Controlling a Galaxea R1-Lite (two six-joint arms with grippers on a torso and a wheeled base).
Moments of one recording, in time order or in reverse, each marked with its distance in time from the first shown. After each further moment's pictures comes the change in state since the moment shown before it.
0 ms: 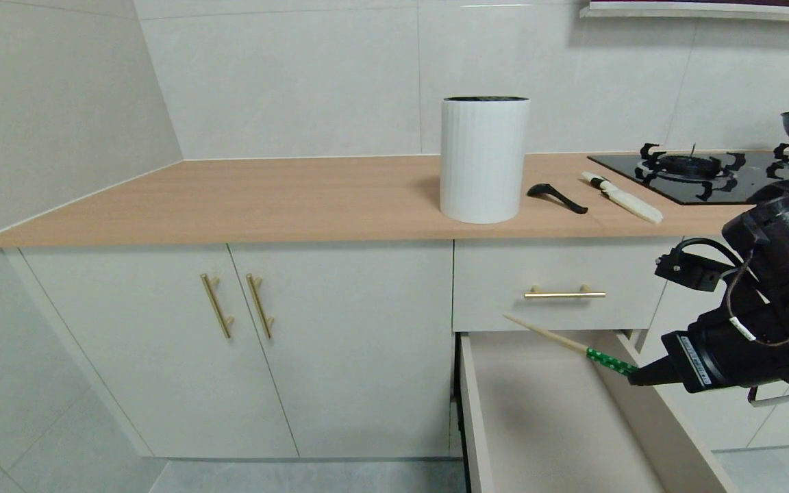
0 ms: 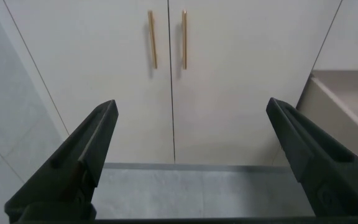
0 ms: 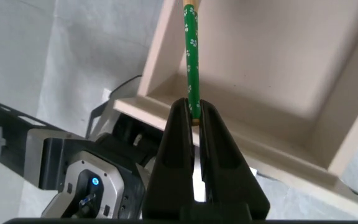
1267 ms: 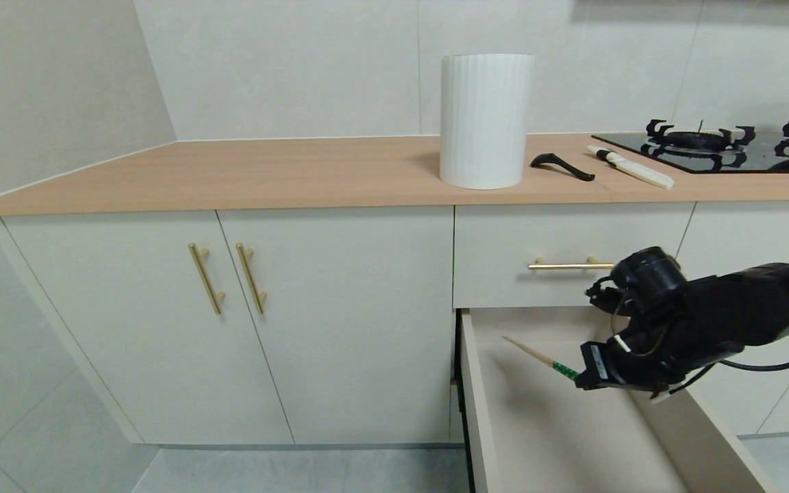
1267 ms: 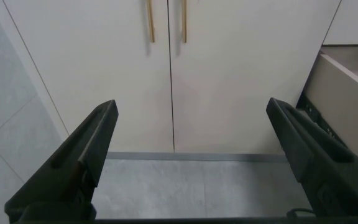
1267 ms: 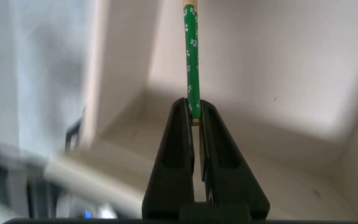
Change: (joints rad) left arm 0.000 0.000 0.000 0.000 0.000 0.000; right arm 0.037 0.377 -0.015 -0.285 -0.121 0.171
